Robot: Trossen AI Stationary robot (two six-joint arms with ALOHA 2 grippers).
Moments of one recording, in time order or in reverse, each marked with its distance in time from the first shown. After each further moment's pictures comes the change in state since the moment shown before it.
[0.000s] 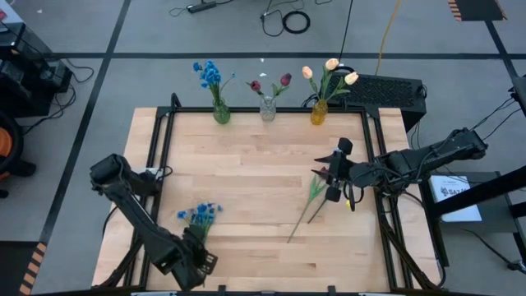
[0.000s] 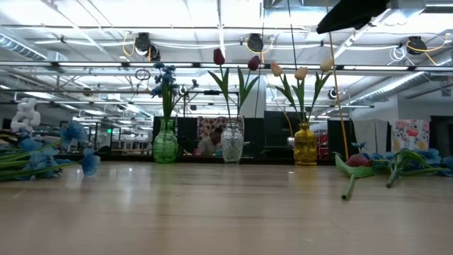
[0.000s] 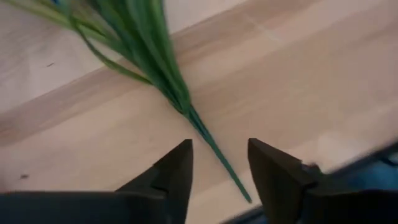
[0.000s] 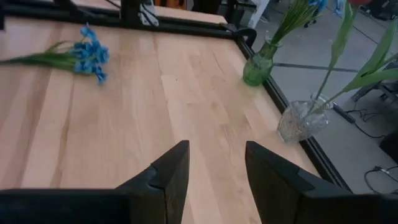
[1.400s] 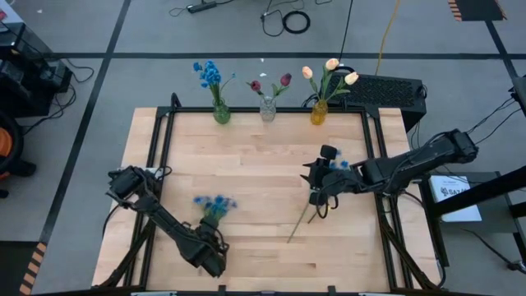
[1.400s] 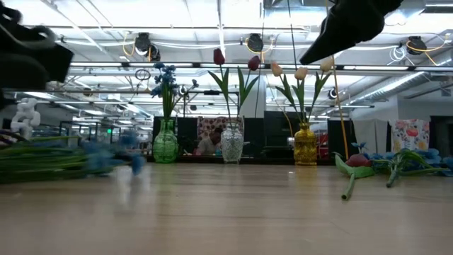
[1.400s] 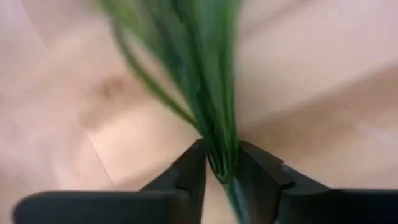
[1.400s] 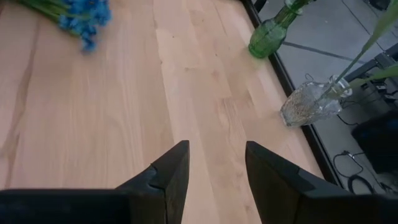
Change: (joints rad) left arm 0.152 0.211 -0.035 -0.070 -0.015 0.191; right arm -0.045 0.233 0.000 0.054 0.002 -0.059
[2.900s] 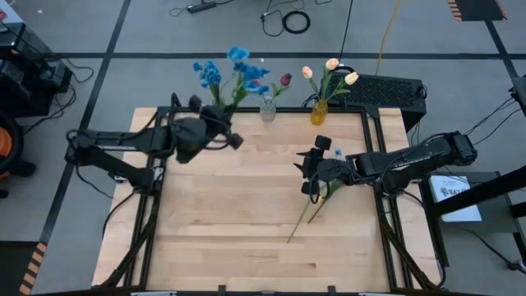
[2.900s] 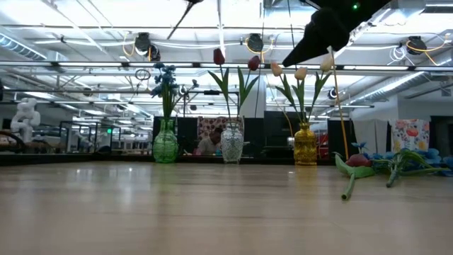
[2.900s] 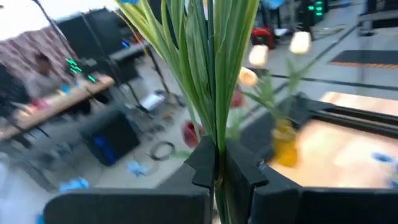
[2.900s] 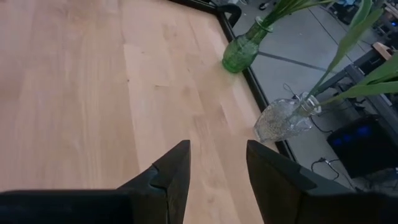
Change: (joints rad) left arm 0.725 -0.681 0.035 0.845 -0.764 1.989; right arm -0.119 0.035 0.000 0.157 -0.008 -0.162
